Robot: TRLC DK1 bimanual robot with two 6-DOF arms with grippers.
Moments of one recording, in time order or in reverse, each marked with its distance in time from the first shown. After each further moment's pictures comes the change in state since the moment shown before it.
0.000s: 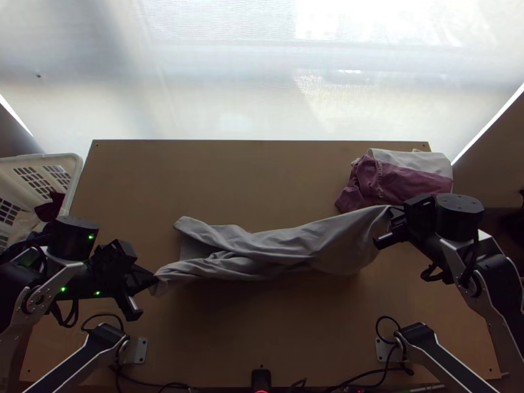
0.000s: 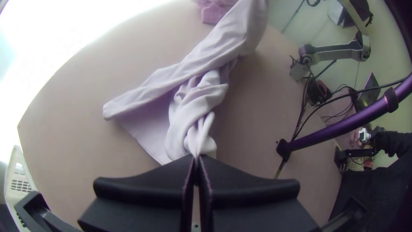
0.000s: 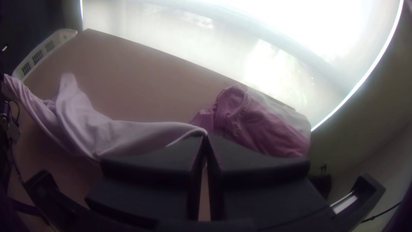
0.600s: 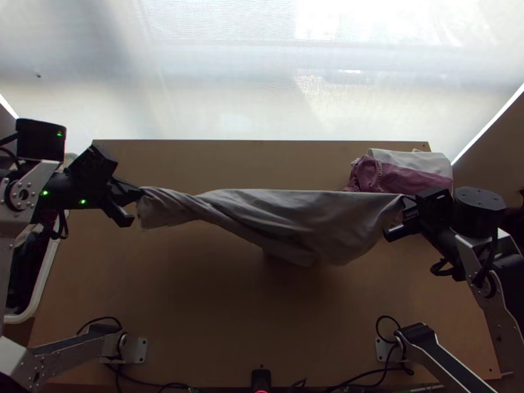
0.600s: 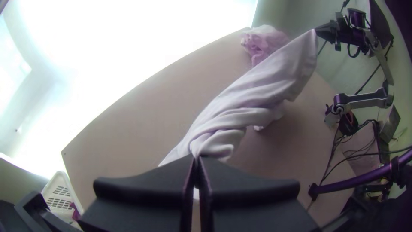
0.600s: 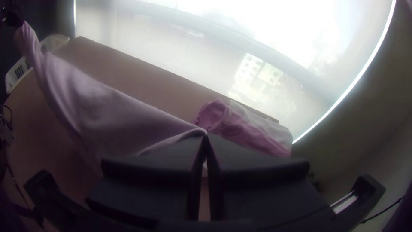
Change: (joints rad) left arm 0.275 0.445 0.554 0.015 0.010 0.165; right arm -0.047 0.008 0.087 -0.005 0.024 -0.058
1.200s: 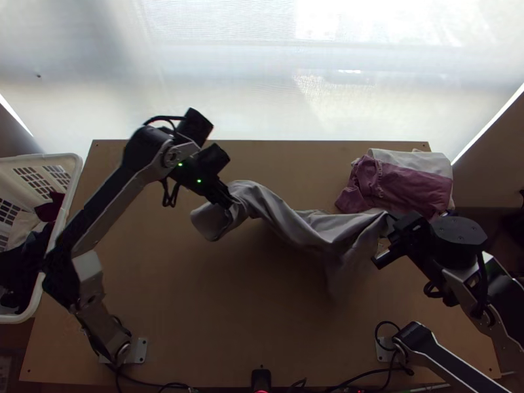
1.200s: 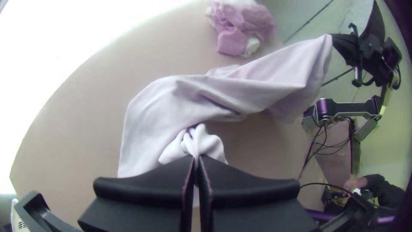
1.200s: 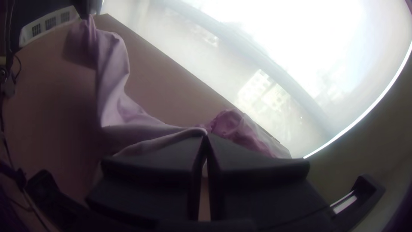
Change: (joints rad) left arm -0.414 0.509 0.261 0.035 -0.023 -0.311; right arm 0.296 -0.099 -0.076 -0.014 0.181 -0.080
